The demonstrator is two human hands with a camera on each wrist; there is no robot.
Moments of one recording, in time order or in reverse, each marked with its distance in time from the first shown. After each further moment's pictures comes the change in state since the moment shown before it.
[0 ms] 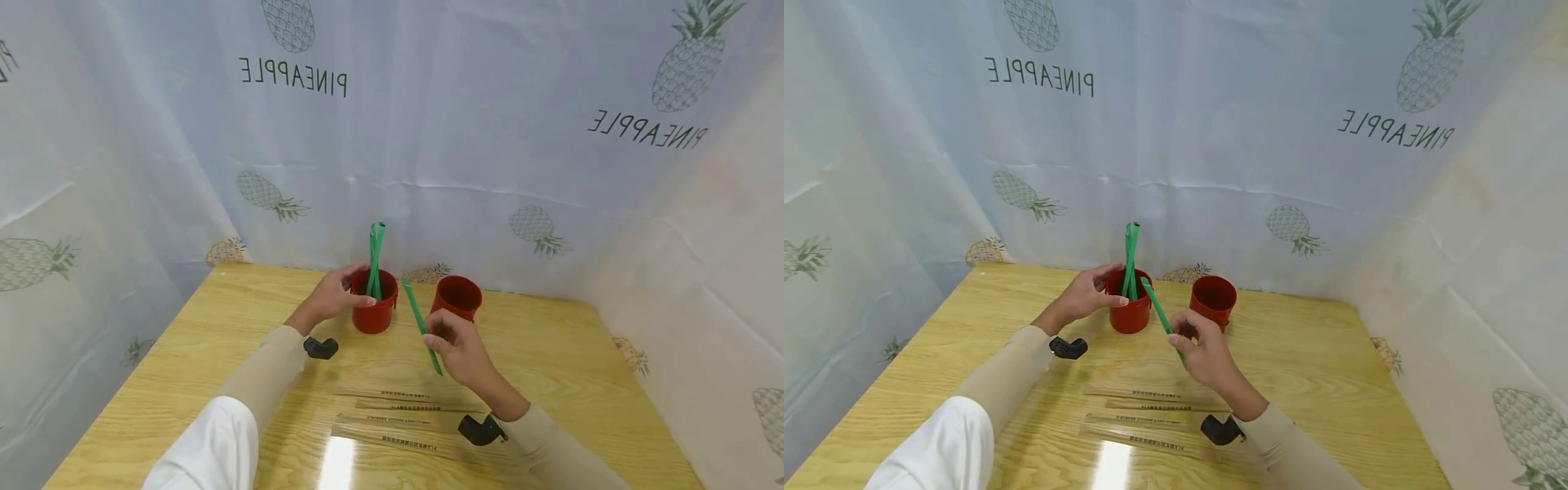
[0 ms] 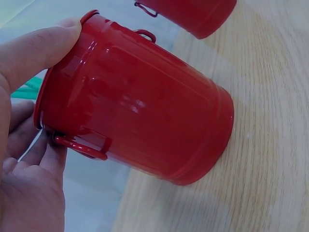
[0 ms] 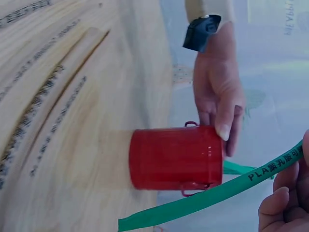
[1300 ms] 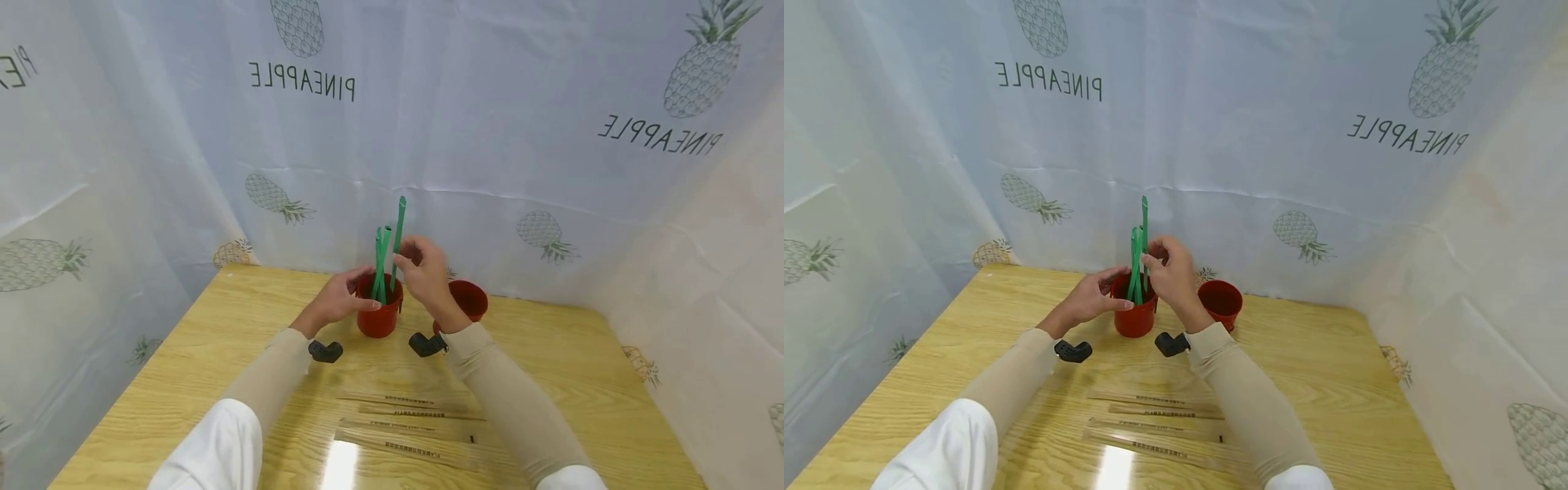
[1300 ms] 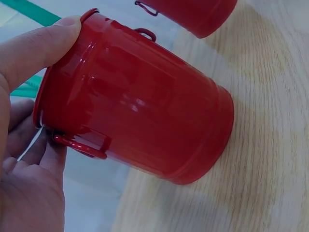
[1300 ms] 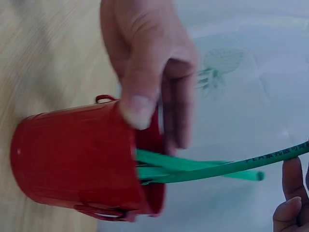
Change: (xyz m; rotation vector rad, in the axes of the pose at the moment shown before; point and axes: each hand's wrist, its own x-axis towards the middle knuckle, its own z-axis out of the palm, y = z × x) left_hand 0.003 -0.004 0.002 -0.023 0.010 0.004; right_hand 0.137 0.000 0.028 -0.055 0.224 0.136
